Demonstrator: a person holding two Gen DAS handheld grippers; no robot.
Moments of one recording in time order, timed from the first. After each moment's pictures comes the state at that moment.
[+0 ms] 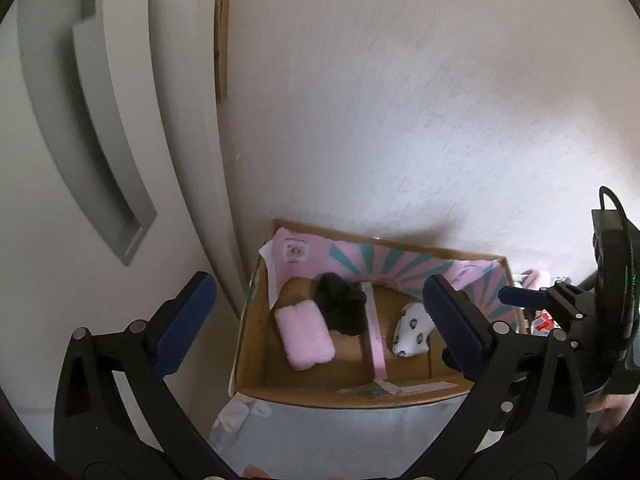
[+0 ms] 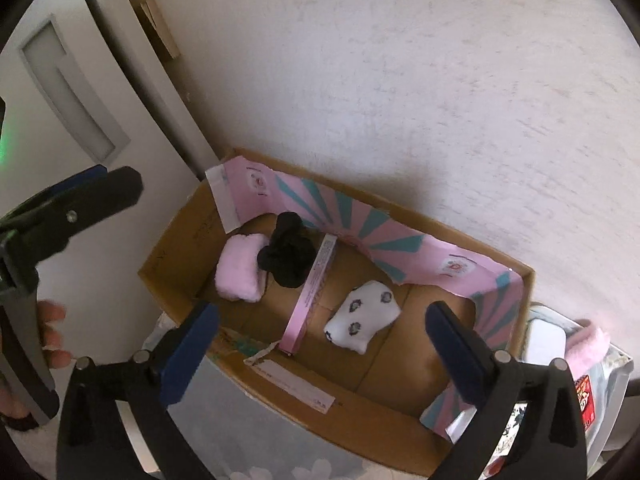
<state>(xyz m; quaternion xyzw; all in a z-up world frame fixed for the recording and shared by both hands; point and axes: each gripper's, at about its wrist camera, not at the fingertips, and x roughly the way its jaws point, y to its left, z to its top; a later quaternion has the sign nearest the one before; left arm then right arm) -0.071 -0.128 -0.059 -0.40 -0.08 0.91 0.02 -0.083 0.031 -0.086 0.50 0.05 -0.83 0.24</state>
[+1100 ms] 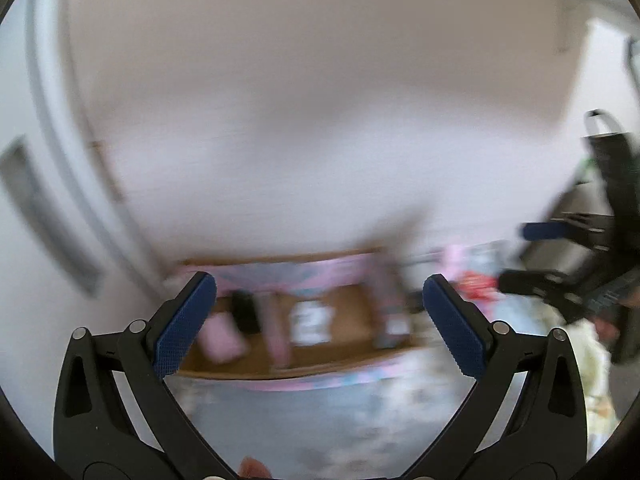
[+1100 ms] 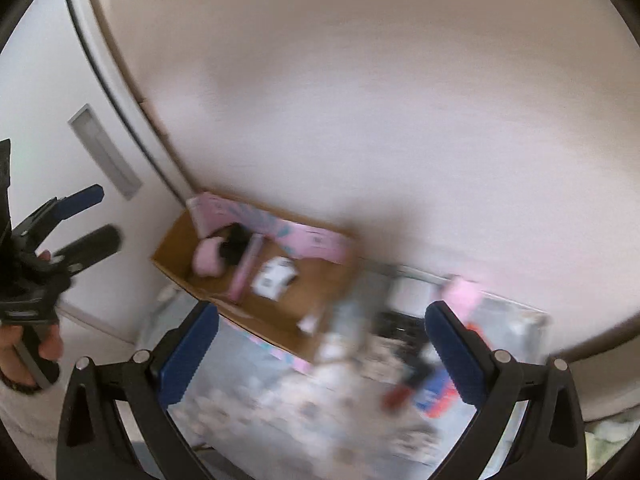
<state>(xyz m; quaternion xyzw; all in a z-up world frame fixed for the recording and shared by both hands) 0.004 0.003 0.039 -0.36 0.01 0.92 0.16 -0.014 0.221 0.029 0.47 0.01 -0.86 0.19</state>
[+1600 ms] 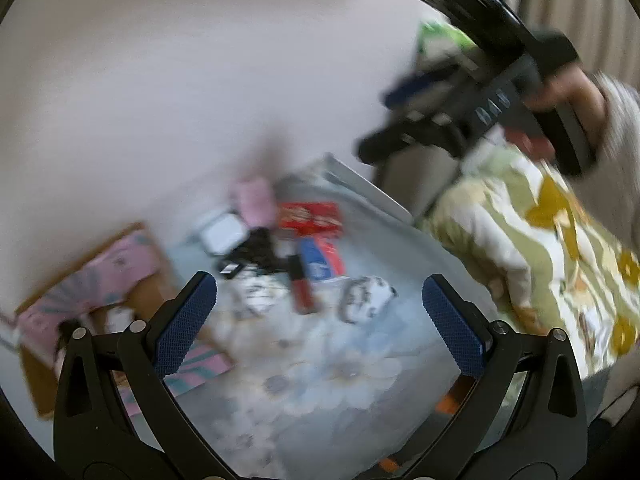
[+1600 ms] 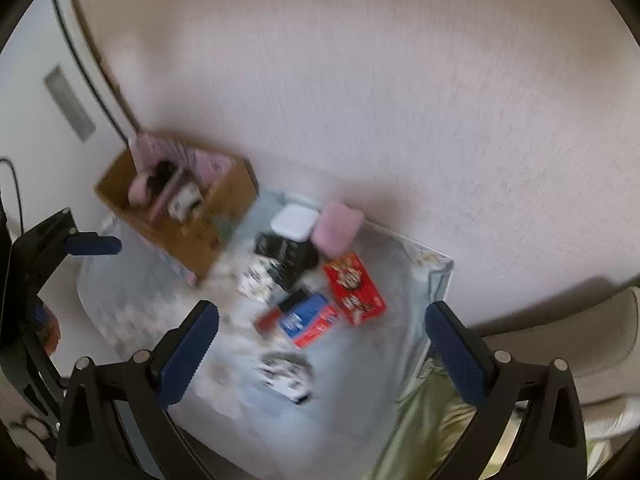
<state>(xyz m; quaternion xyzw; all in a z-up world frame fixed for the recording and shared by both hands) 0.063 0.193 -0.049 -0.39 0.15 0.82 0.40 0.002 0.354 -0.008 0.51 0.09 -0.84 0.17</state>
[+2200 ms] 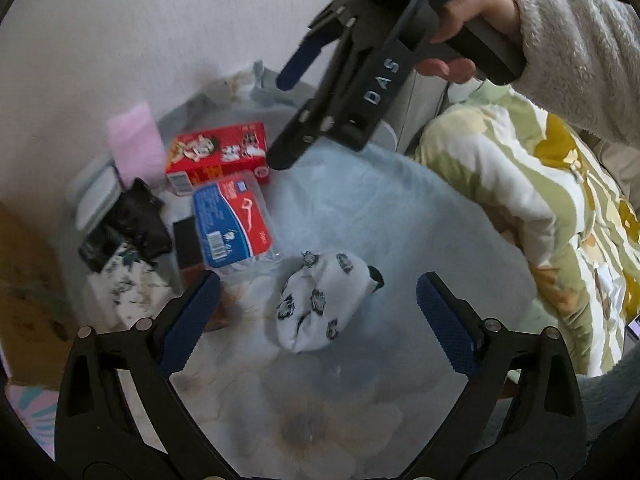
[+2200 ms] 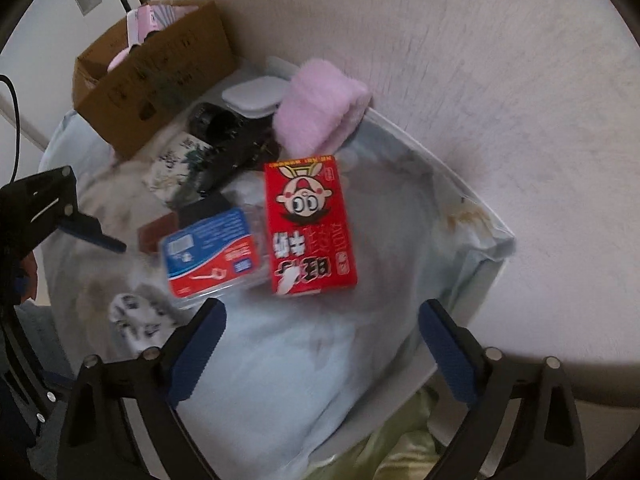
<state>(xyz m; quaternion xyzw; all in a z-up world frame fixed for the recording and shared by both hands) 0.051 0.286 -0.198 -0.44 0.19 0.77 0.43 -0.050 0.390 -0.164 0.56 0.20 -0.76 0.27</state>
